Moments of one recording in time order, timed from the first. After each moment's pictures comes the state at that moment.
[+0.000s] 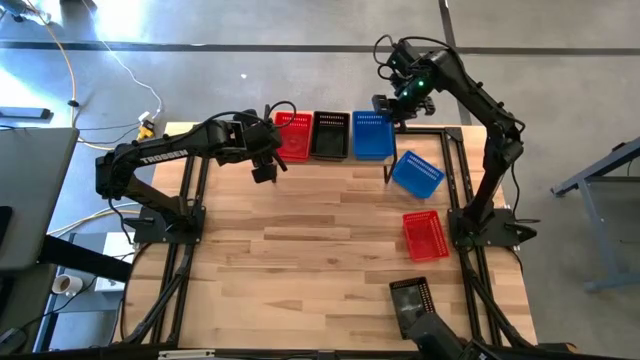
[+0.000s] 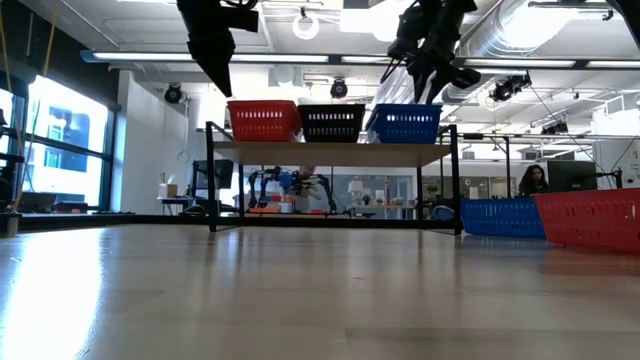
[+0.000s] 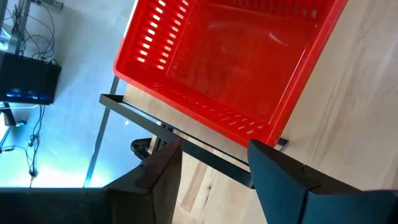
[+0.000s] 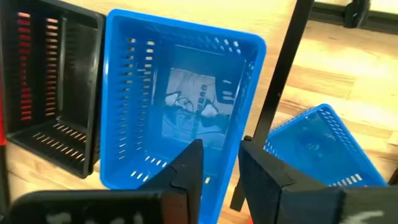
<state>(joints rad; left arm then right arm) 0.41 1.41 1.38 -1.10 -0.52 0.14 -0.82 1.79 2.00 -1.51 -0.23 0.55</state>
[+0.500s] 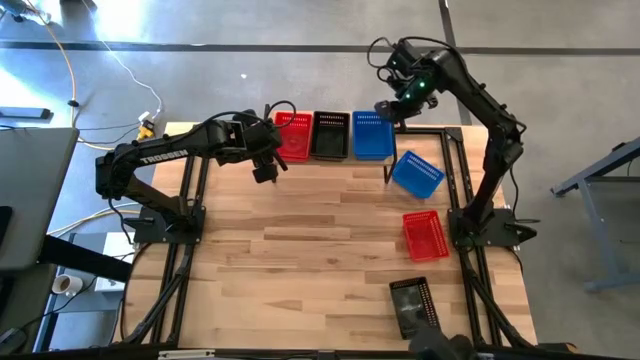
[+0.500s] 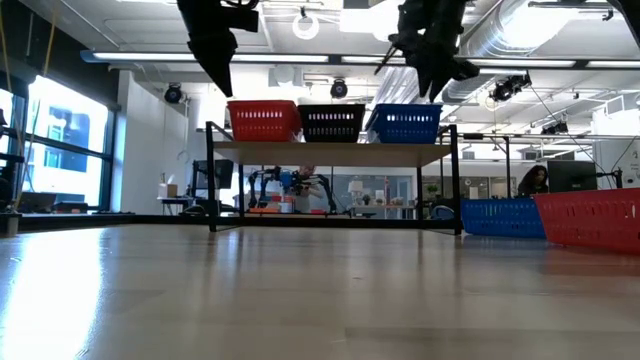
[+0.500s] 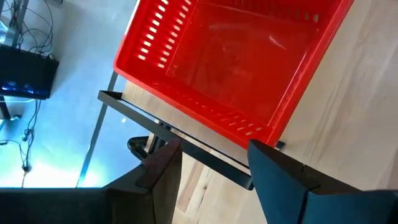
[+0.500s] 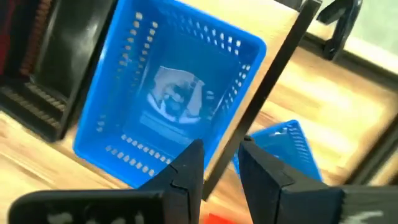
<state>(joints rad) 0.41 1.41 1.38 -1.10 -0.51 0.10 -0.79 1.79 2.05 -1.57 -0.16 0.34</state>
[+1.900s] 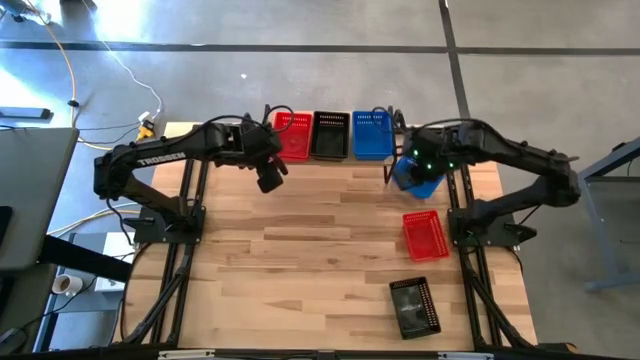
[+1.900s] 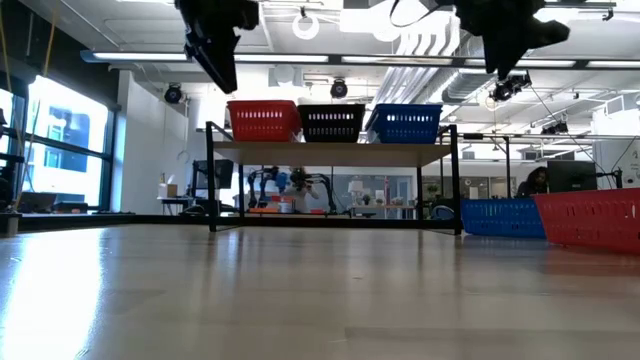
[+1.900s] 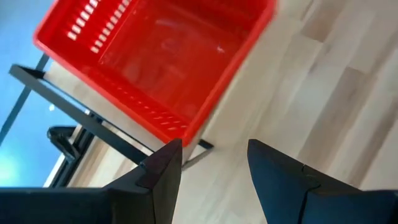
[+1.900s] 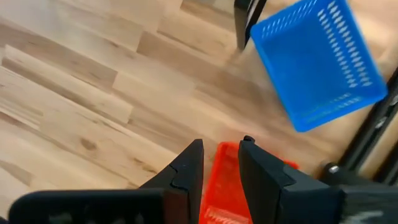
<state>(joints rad) 0.37 1.39 1.38 -1.11 -0.31 -0.13 -0.25 1.24 1.40 -1.43 0.05 0.89</state>
